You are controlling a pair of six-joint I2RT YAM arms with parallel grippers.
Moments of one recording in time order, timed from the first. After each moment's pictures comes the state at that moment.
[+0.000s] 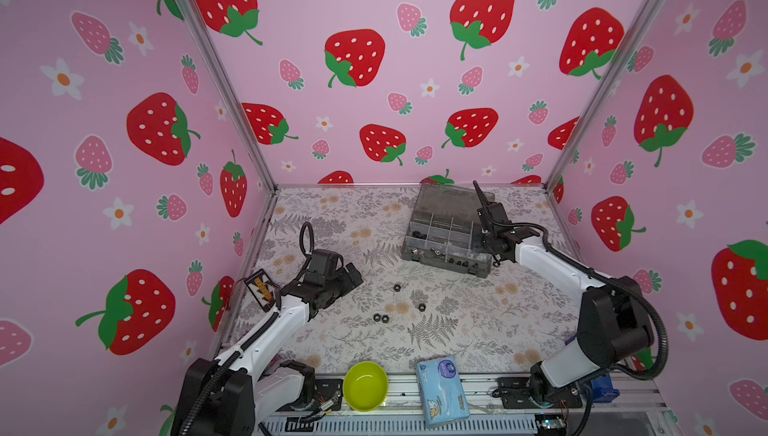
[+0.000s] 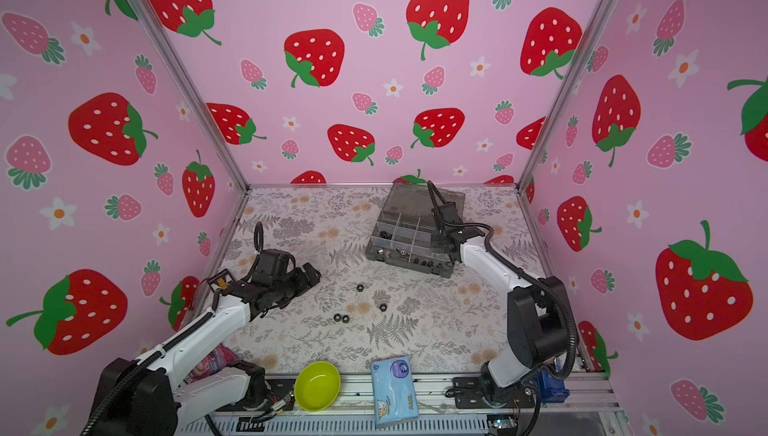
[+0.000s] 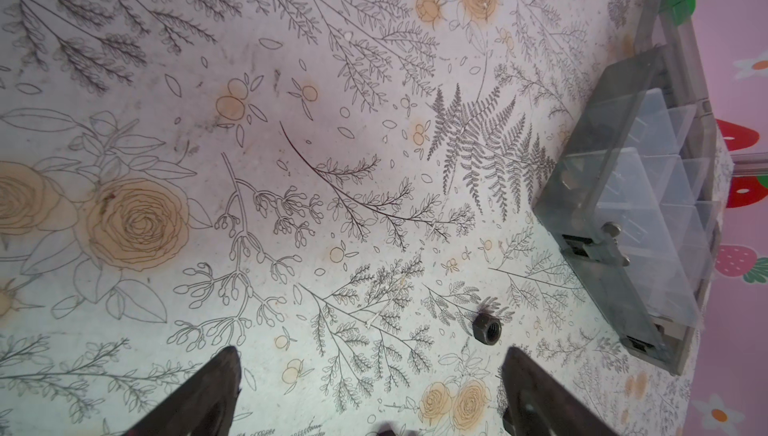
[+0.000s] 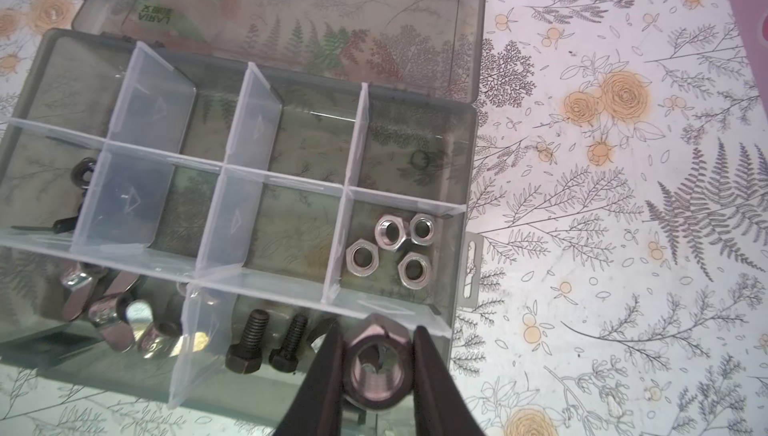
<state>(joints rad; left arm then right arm) -0.27 1.12 0.62 -0.43 0.06 -0.82 0.45 1.59 1.14 -0.51 0.26 0.33</state>
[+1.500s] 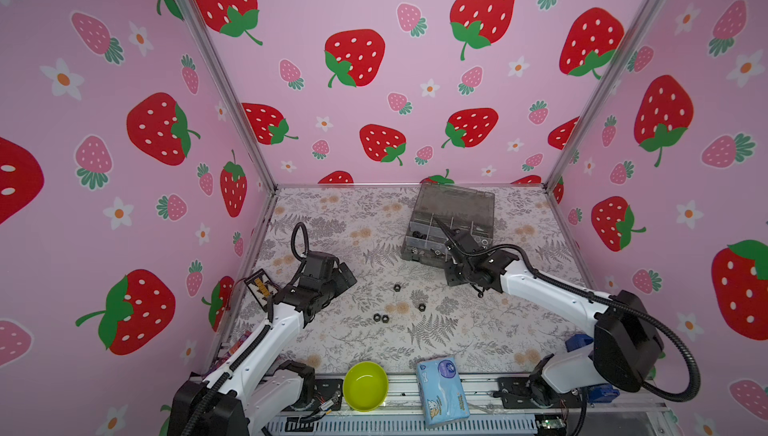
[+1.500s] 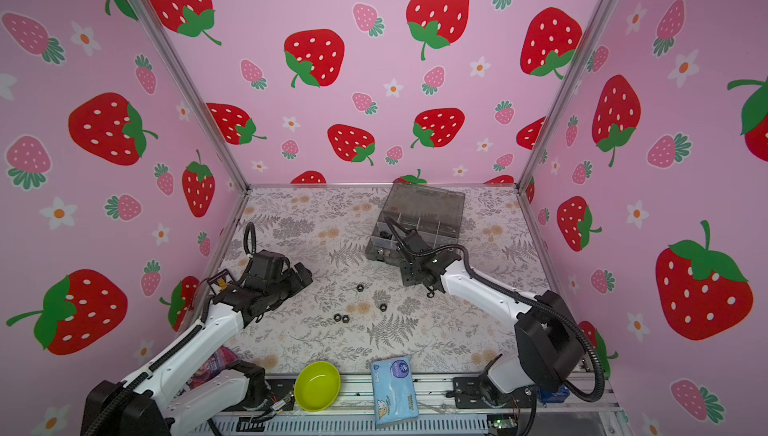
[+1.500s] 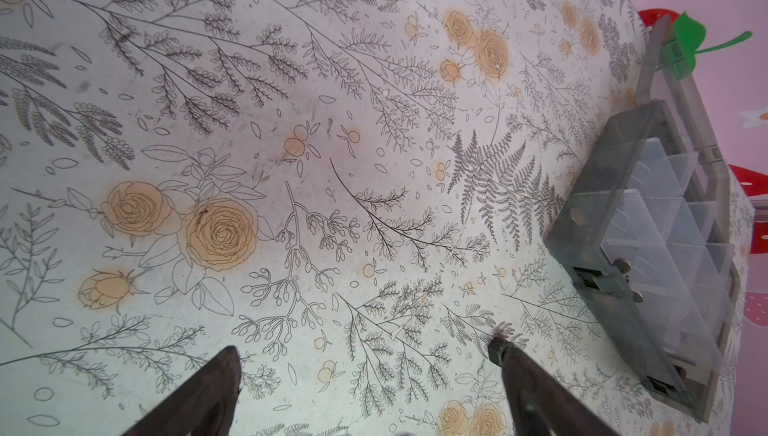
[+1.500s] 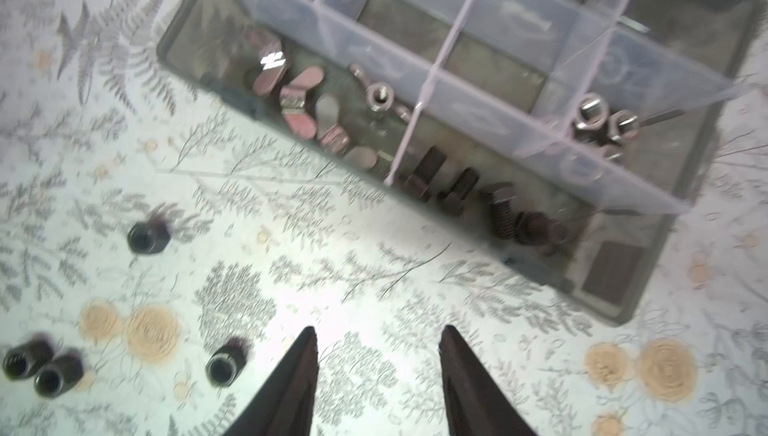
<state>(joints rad) -0.27 1.02 0.62 -0.50 -0.05 -0.84 0.84 1.48 1.01 -0.60 0.21 0.42</state>
